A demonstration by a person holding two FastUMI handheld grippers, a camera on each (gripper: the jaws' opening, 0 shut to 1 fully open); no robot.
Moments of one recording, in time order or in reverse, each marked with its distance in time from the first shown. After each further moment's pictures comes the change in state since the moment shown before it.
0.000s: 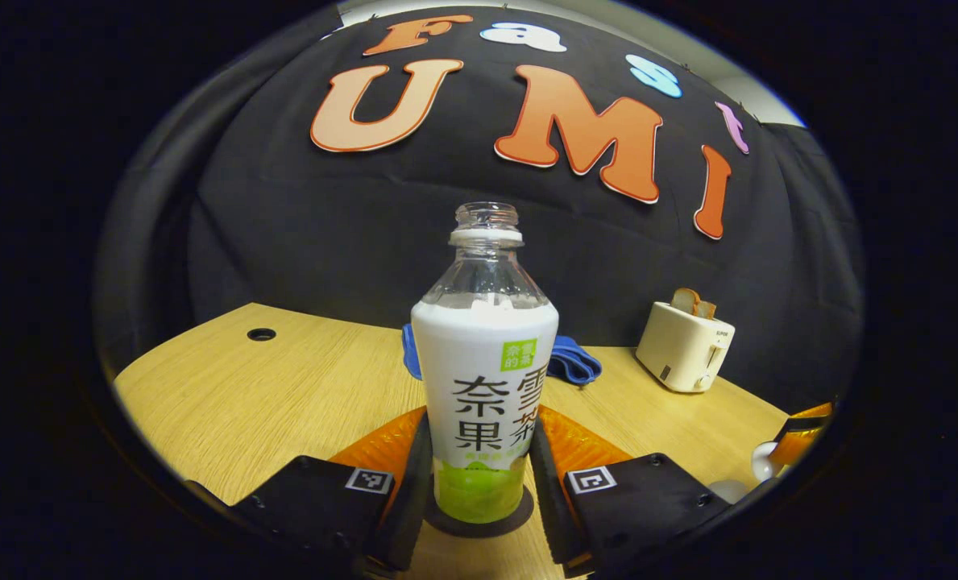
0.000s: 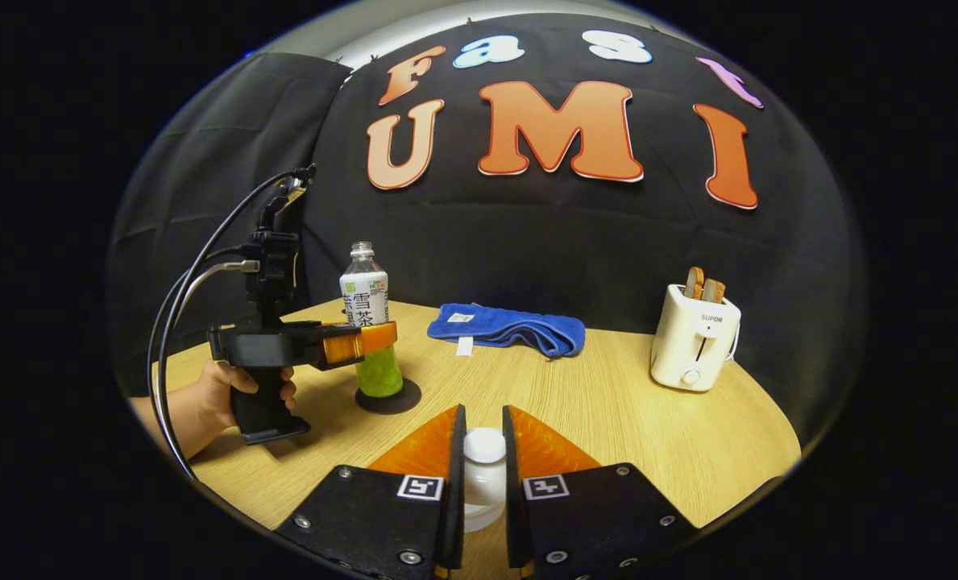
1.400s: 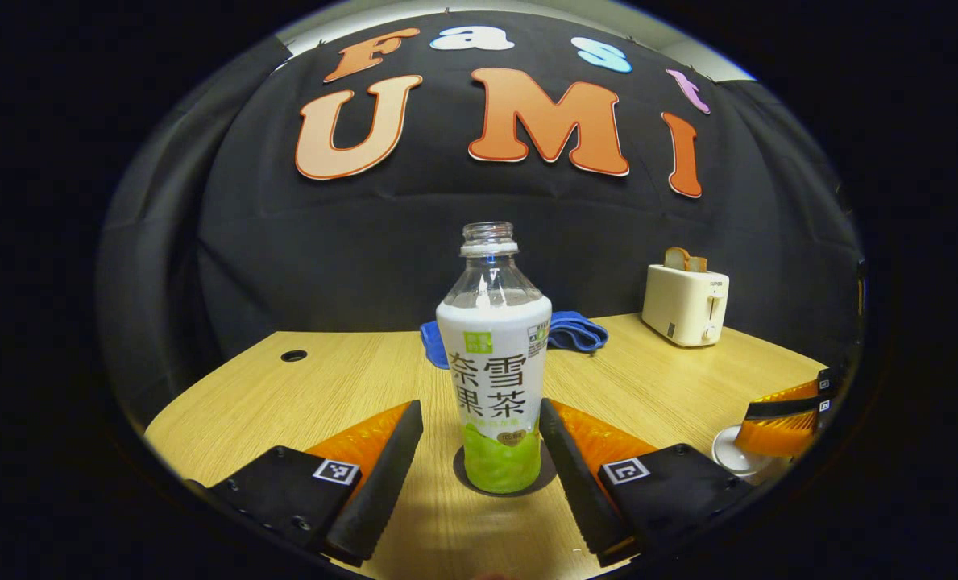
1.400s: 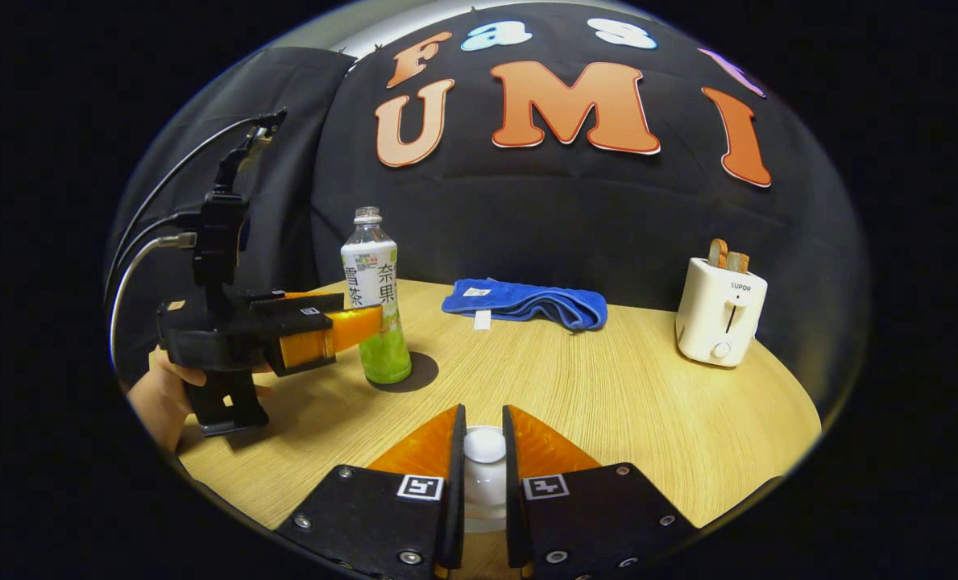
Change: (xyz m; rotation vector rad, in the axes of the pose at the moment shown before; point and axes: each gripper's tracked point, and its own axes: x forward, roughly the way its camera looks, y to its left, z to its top) left arm -0.056 0.007 -0.008 0.182 -0.010 0.034; right arm 0.016 0.025 -0.037 0.003 0.048 0.041
